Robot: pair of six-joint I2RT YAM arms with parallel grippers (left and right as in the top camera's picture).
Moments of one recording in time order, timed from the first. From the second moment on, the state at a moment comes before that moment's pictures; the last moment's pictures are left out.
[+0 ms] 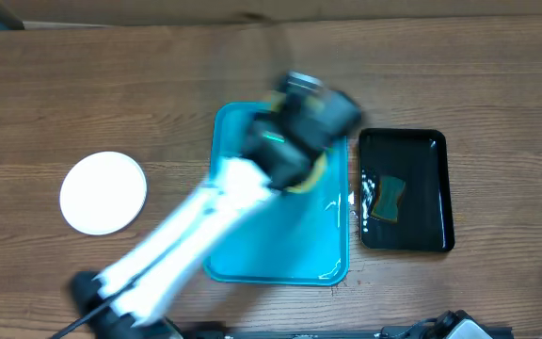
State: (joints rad) left arm -0.75 1.68 1.79 -1.32 -0.73 -0.48; right arm -0.78 1.28 1.26 -1.11 -0.30 0.52
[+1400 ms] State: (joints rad) left arm 0.63 1.42 1.33 -1.09 0.14 -0.26; right arm -0.78 1.28 1.26 -1.11 -0.31 0.52
